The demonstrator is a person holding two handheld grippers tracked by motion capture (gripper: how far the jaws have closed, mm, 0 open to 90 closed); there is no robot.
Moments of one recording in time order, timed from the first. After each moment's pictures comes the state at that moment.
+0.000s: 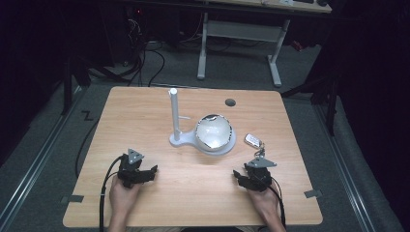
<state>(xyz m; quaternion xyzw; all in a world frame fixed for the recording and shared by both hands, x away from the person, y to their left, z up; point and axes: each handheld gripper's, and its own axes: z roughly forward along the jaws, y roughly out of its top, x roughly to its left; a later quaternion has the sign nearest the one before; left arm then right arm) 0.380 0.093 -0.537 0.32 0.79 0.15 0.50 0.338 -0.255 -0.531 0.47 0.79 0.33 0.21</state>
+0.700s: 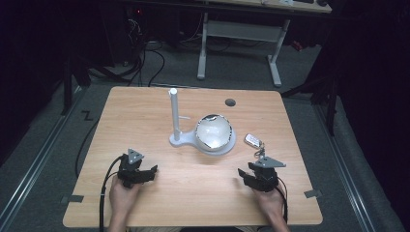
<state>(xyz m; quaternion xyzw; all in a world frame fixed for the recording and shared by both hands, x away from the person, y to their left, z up) 0.380 0.093 -0.537 0.32 0.79 0.15 0.50 0.328 -0.271 -0.513 0.48 0.77 0.36 0.21</state>
